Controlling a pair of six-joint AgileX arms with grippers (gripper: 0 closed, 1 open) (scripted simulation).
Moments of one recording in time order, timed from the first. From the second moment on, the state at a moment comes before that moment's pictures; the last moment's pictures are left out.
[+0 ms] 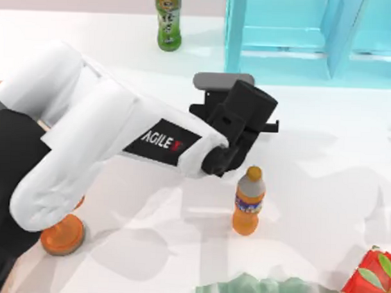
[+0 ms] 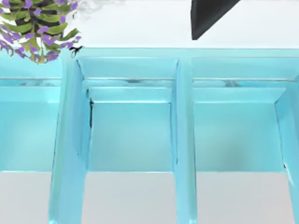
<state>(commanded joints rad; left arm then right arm) -0.77 2.34 1.40 0.21 -0.57 -0.47 0.00 0.00 0.00 0.00 0.00 0.00</state>
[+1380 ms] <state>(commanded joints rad) -0.77 2.14 1.51 -0.10 -0.57 -0.47 0.00 0.00 0.00 0.00 0.00 0.00</state>
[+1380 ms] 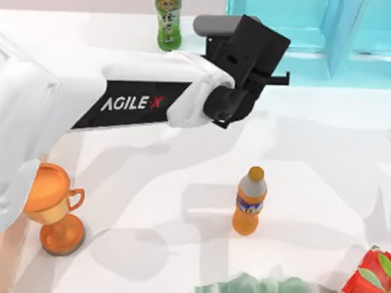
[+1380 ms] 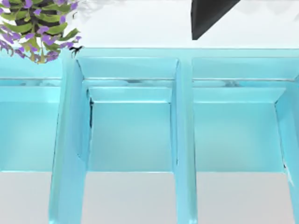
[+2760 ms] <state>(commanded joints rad) 0.47 1.16 0.60 -0.13 0.43 0.33 0.00 0.00 0.00 0.00 0.00 0.00</state>
